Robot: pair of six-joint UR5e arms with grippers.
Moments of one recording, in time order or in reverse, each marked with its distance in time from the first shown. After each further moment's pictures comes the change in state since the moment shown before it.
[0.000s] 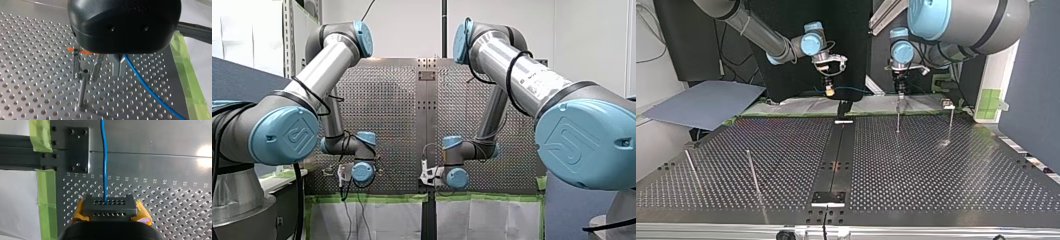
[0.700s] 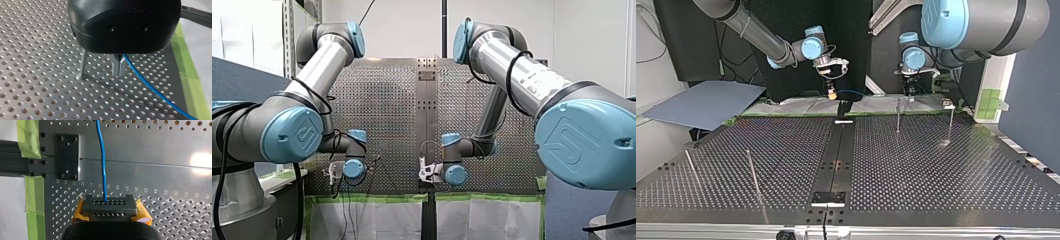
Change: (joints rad) left arm 0.101 0.022 -0.008 -0.028 0.073 0.024; right arm 0.000 0.000 -0.039 0.022 -0.025 -0.026
